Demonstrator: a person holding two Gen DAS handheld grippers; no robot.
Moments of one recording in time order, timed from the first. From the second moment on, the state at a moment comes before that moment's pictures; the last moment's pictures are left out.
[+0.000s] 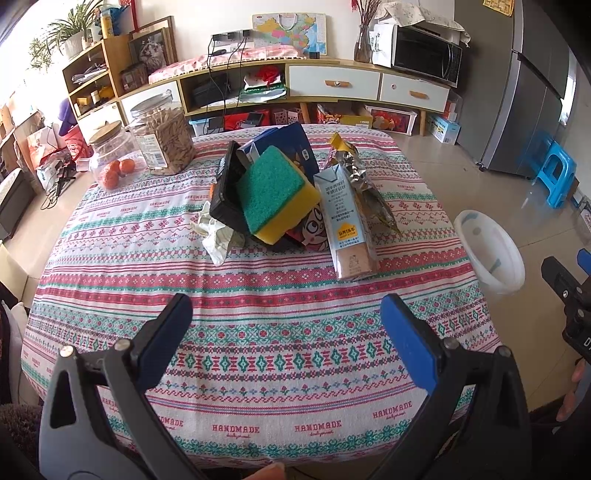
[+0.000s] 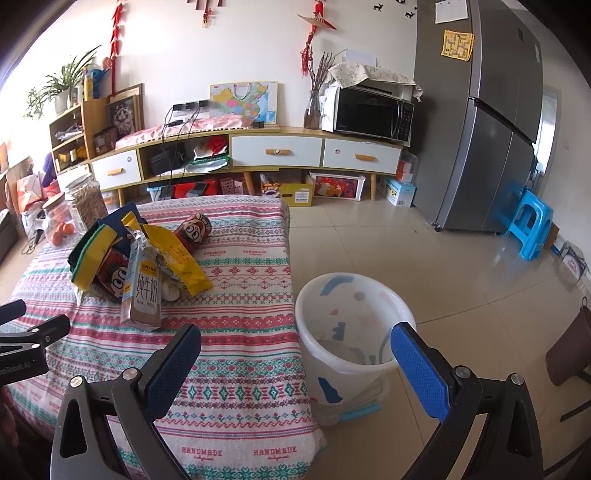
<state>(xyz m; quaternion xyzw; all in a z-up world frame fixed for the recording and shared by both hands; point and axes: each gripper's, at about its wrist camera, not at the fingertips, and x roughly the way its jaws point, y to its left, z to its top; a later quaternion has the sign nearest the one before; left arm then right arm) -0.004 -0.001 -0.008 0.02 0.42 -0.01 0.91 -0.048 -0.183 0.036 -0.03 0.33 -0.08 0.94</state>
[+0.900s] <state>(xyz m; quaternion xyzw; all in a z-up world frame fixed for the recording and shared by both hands) -0.003 0.002 -0.005 0.01 0.42 -0.01 0.91 -0.047 -0.182 0.035 -0.03 0.32 -0.08 0.94</state>
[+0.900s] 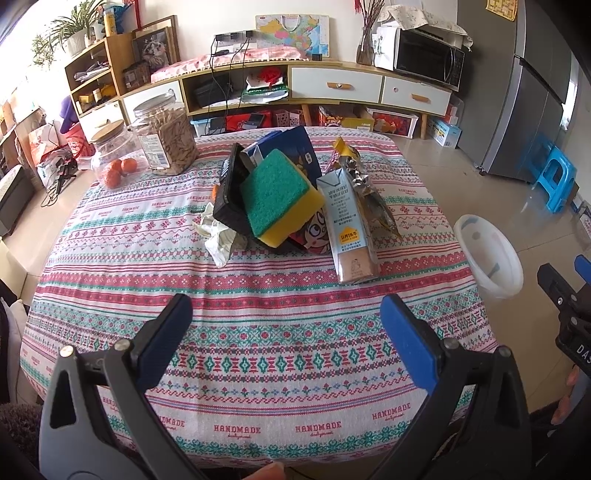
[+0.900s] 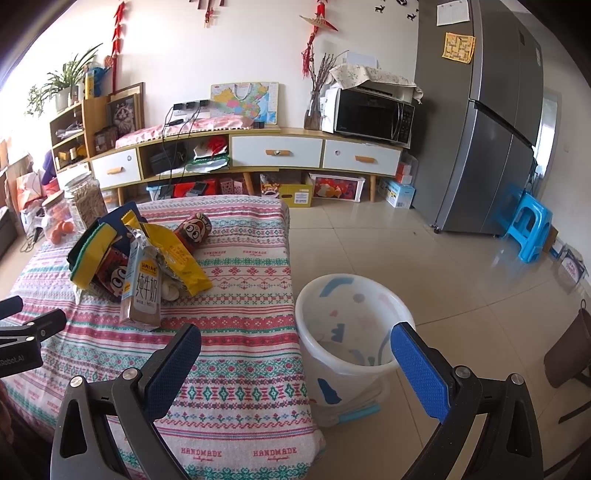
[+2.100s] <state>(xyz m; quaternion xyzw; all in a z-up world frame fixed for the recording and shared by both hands) 0.005 0.014 -0.001 -0.01 0.44 -0.05 0.90 -0.043 -0.168 0.062 -0.05 0.32 -0.06 0.95</state>
